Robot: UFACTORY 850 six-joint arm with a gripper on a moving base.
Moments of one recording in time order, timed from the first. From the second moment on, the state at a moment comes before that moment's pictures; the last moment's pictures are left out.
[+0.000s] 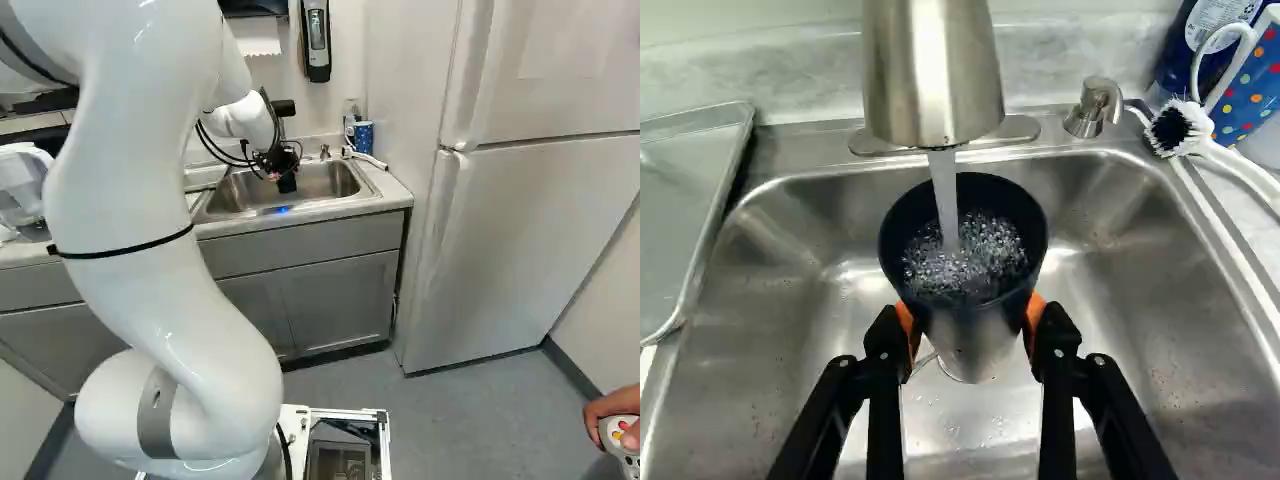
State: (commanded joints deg) arm 5.6 -13.9 -65.0 4.7 -2.5 -6.3
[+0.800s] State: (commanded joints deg) arm 5.6 -13.9 -65.0 4.7 -2.5 -6.3
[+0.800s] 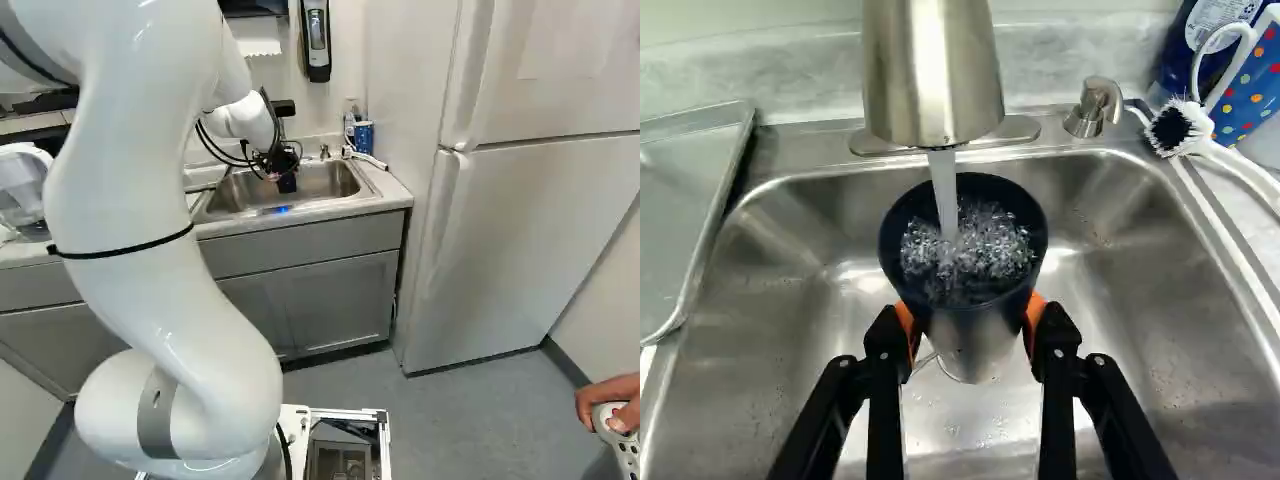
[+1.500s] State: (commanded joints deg) arm 9.8 -14.7 -65.9 4.7 -2.5 -6.3
